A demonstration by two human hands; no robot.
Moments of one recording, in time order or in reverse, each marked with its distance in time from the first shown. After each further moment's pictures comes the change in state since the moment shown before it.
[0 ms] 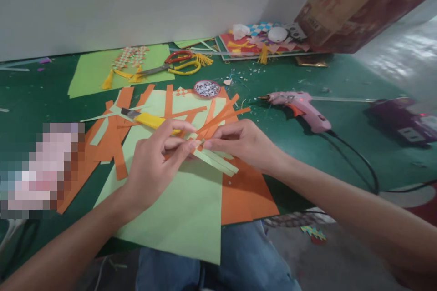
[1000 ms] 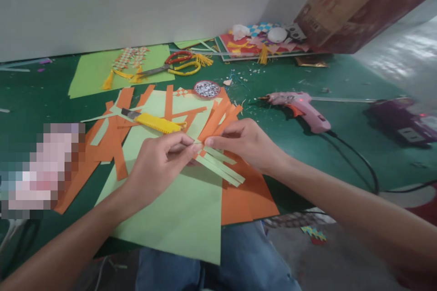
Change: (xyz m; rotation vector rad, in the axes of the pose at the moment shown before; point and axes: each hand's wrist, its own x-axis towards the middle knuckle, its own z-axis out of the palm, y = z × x) left_hand 0.003 0.008 -0.002 0.013 -0.133 -0.093; right_hand 0.000 0.002 0.000 -0.091 0.098 0.006
